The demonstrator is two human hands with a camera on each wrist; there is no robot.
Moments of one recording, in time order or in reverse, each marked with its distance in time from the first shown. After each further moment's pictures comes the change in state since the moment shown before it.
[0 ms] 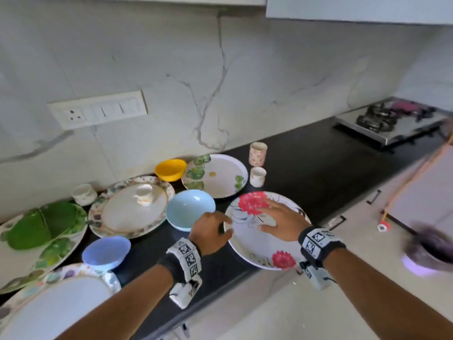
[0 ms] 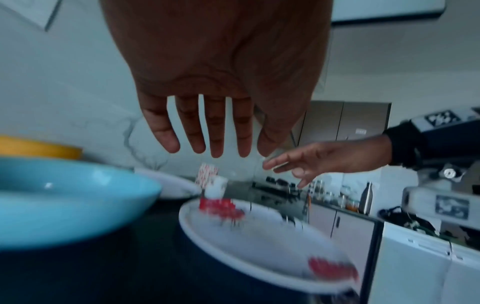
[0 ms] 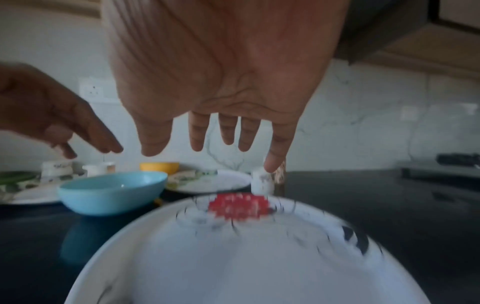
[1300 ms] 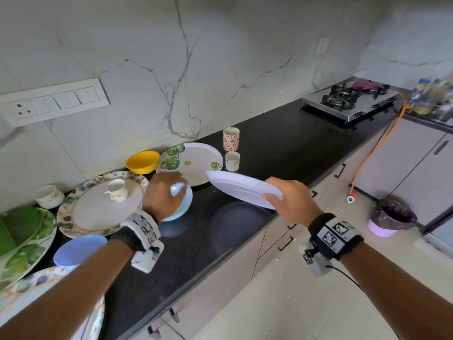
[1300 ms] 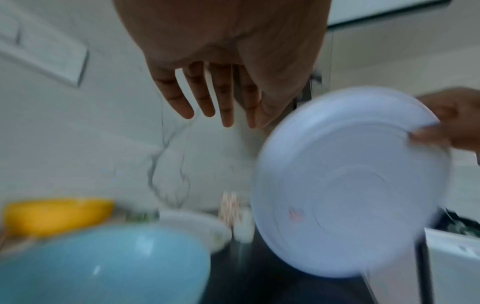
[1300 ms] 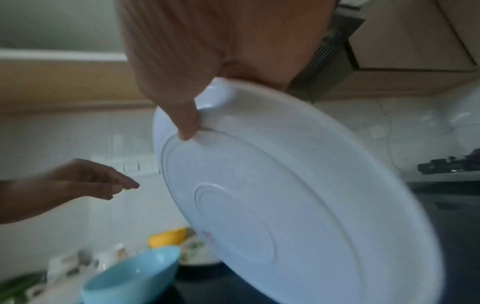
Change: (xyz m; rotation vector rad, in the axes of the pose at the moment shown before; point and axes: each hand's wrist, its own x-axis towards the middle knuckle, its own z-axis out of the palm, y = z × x) left_hand 0.009 -0.013 -0.062 0.054 0.371 0.183; right_hand -0.092 -0.020 -0.054 0.057 0.409 0.030
